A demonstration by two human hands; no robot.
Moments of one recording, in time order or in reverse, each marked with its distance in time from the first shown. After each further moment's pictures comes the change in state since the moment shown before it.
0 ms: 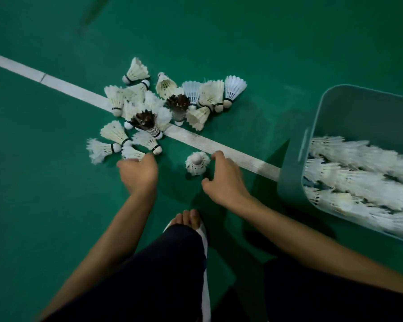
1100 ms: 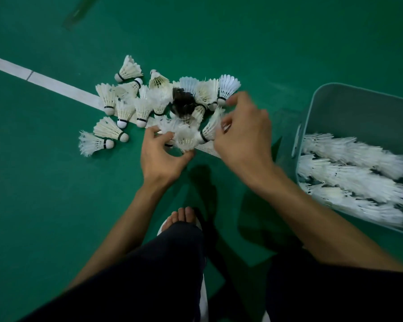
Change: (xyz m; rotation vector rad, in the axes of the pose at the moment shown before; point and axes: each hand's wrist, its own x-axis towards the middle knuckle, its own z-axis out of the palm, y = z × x) left_hand -0.029 0.014 0.012 0.277 -0.316 0.848; right_hand -0.012 -0.053 -0.081 0.022 0.573 -0.179
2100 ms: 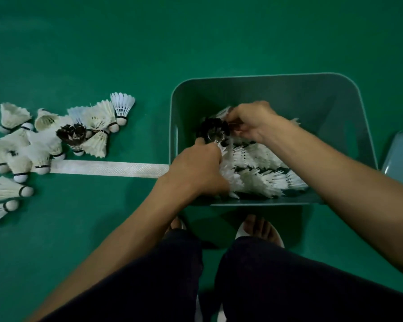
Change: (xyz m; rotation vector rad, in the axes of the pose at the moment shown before) left_hand -0.063 0.245 0.117 0.518 -0.912 0.465; right_hand 0.066 0.233 -0.121 0.769 -0.056 0.981
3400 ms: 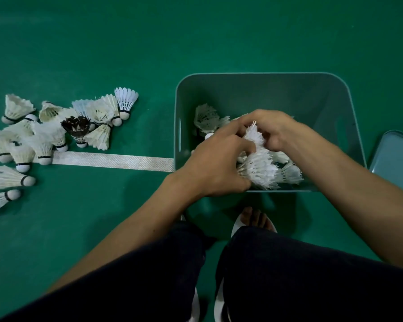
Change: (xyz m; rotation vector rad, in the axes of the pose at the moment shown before) left_hand -0.021 0.018 0.003 -0.131 0.255 0.441; right_hand -0.049 0.010 -0.034 -0.100 -0.118 0.082
